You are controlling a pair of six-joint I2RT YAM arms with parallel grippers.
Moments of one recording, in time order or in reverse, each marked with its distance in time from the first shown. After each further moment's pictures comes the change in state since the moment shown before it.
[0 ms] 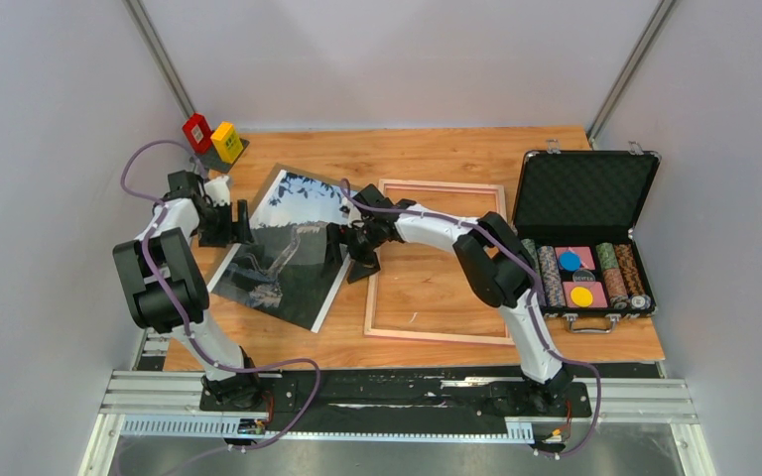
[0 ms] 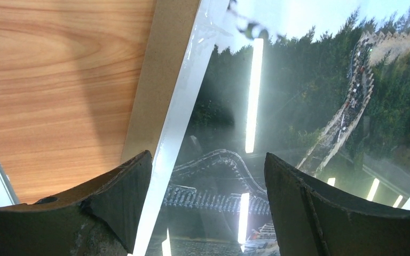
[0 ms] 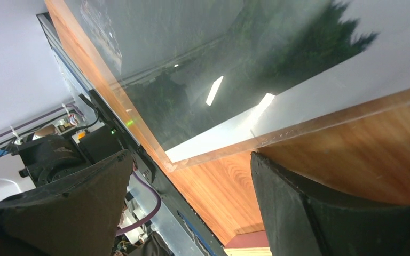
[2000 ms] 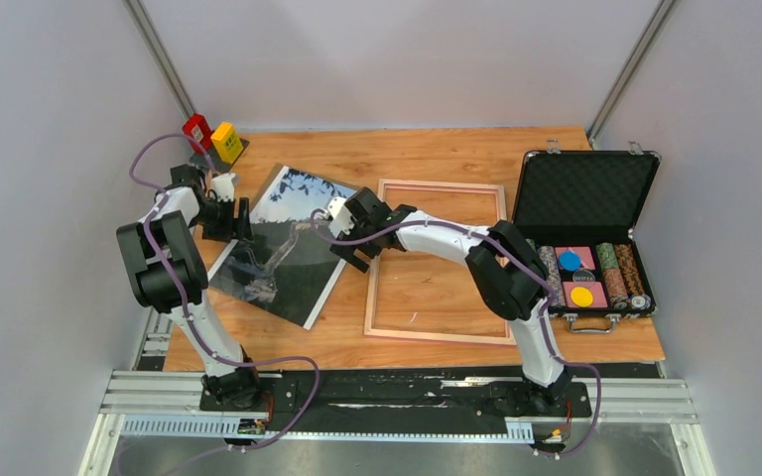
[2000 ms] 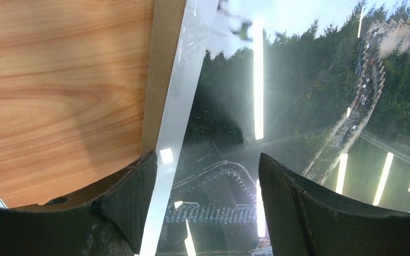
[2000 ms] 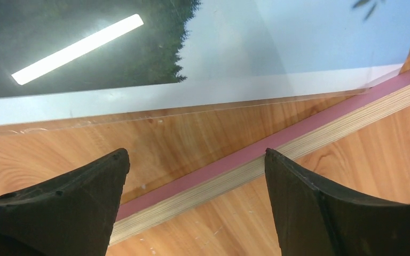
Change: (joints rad) left arm 0.000 0.159 0.142 -0.073 0.054 0.131; right arm 0.070 -0.127 -0.084 0.058 0.639 -0.995
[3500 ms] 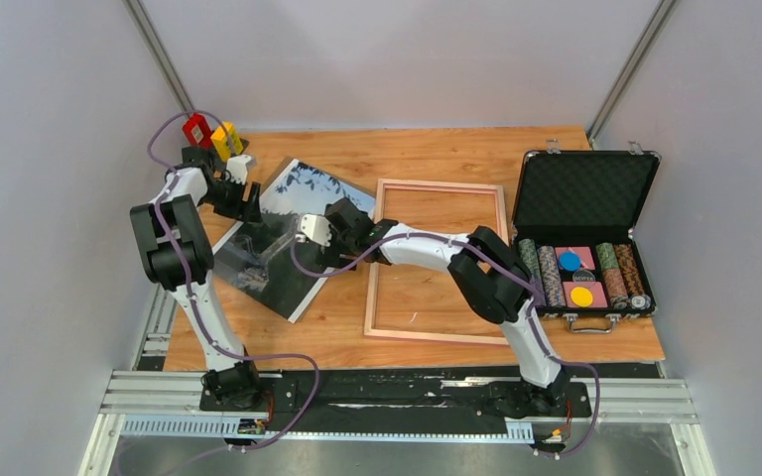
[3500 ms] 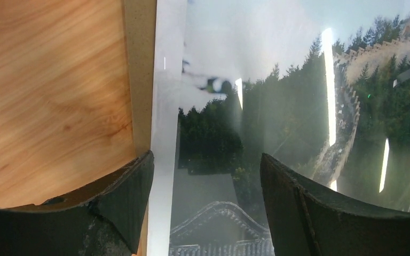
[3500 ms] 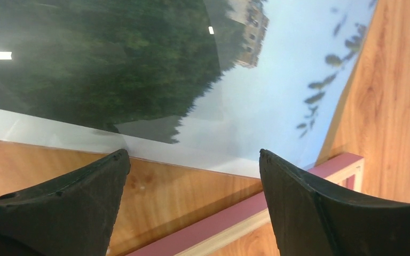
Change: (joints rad) left arm -0.070 0.198 0.264 -0.067 0.122 0.200; right arm 0.083 0.071 0.026 0.198 0.100 -0.313
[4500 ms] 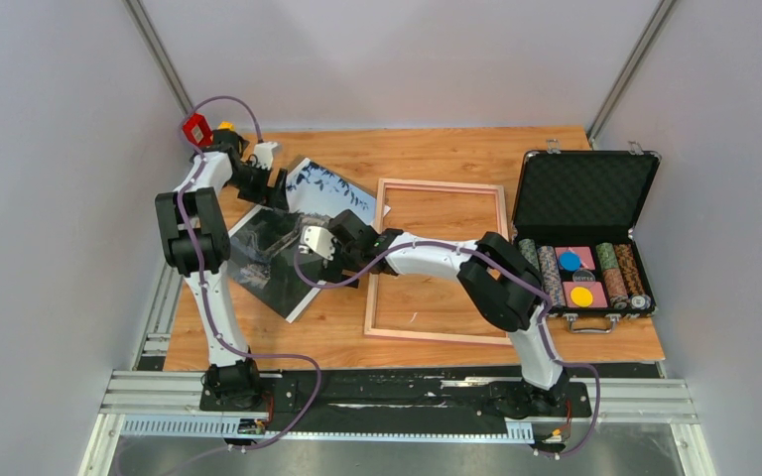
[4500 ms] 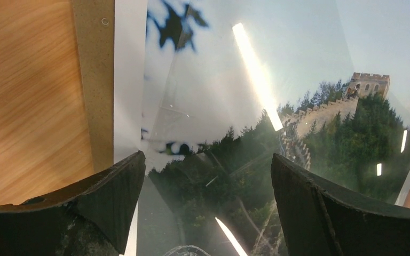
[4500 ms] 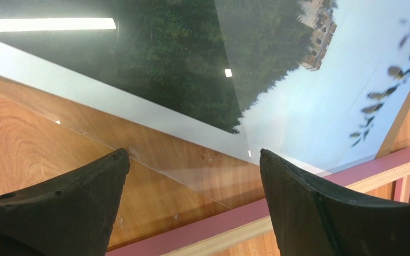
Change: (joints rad) left arm -0.129 0.125 0.218 -0.077 0.007 -0.103; right arm 0.034 -0.092 -0.121 -0.034 -0.067 0.098
